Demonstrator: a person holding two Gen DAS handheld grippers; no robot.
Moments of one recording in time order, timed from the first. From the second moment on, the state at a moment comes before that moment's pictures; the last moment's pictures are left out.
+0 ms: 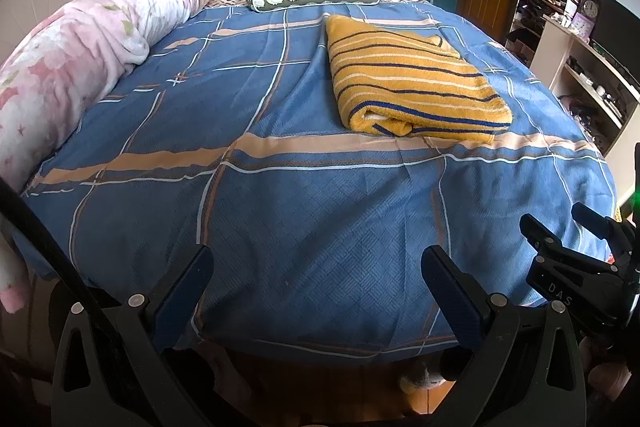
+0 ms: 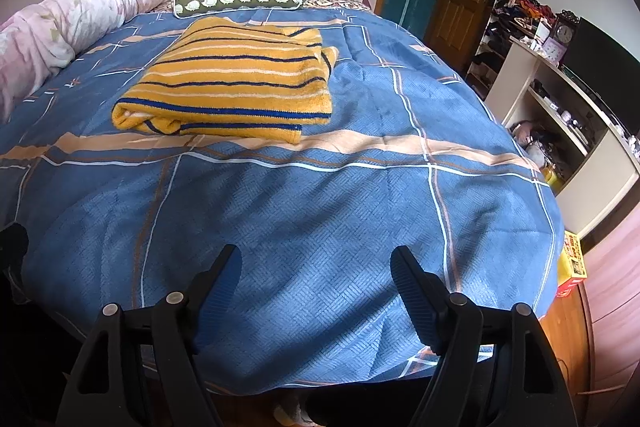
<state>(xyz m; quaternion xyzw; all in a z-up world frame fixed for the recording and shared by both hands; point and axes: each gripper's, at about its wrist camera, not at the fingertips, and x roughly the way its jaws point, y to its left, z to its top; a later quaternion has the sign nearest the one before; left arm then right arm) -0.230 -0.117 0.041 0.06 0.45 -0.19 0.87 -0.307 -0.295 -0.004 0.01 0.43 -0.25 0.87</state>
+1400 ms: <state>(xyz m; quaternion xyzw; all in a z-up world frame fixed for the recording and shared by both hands) -0.153 -0.118 0.008 0.08 0.45 -0.18 0.87 -0.237 -0.332 -0.015 0.01 0.40 -0.23 0.89</state>
